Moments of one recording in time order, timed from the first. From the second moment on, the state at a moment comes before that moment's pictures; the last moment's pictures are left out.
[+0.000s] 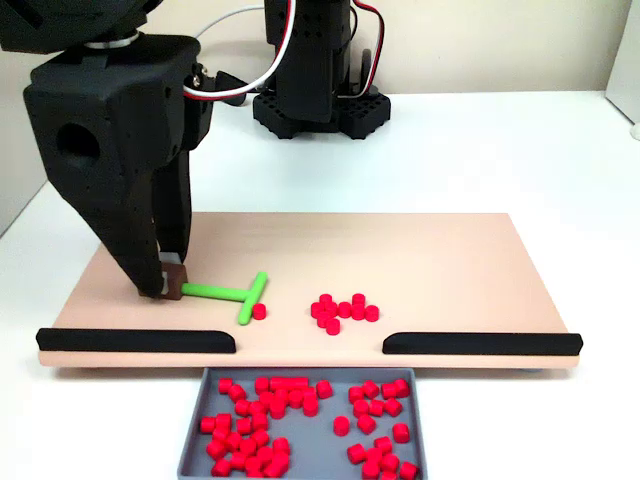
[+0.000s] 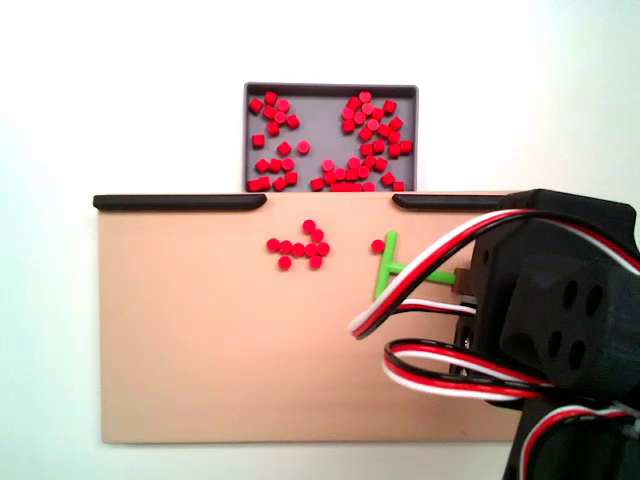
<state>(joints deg) 17.6 55.0 57.3 88.3 -184.2</state>
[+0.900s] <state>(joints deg) 11.2 55.0 57.3 88.4 -184.2</state>
